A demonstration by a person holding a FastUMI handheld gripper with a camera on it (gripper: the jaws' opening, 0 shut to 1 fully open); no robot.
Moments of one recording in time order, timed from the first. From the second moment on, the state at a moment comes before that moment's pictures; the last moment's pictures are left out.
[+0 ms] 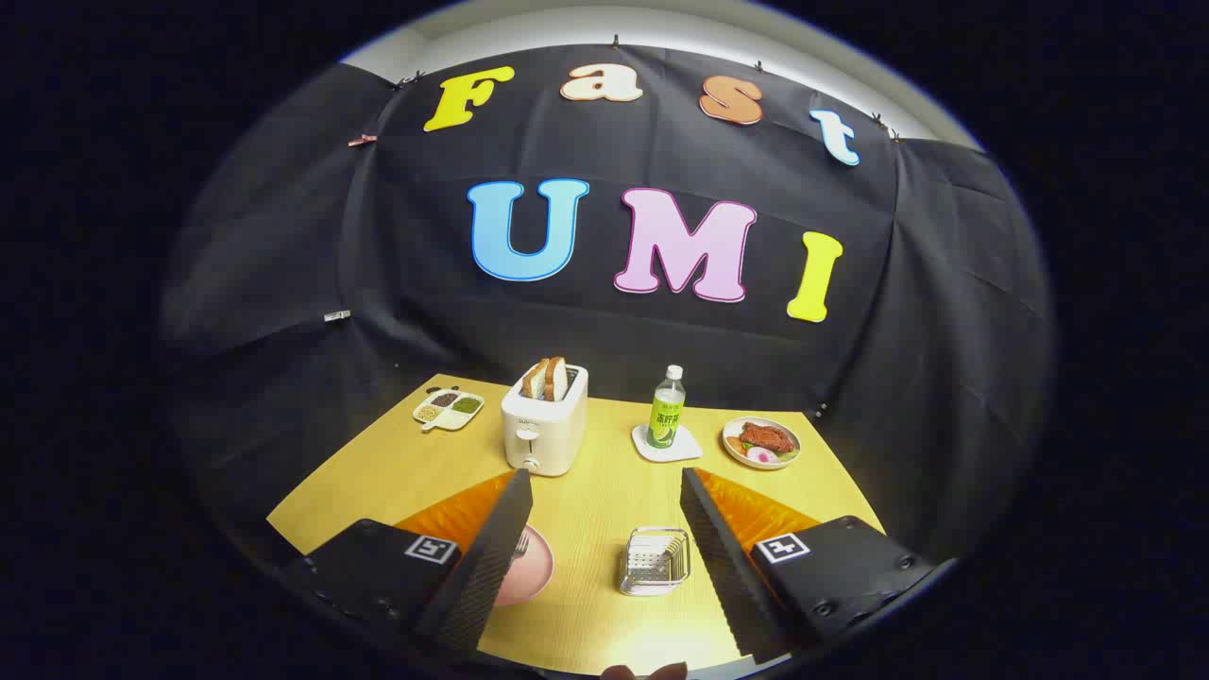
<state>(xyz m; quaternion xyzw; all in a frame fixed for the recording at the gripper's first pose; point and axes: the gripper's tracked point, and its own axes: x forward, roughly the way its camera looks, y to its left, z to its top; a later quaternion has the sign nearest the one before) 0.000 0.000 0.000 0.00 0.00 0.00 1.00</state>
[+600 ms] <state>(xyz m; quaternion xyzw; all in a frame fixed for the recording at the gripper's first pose) 0.000 0.001 -0.001 0.00 0.00 0.00 1.00</state>
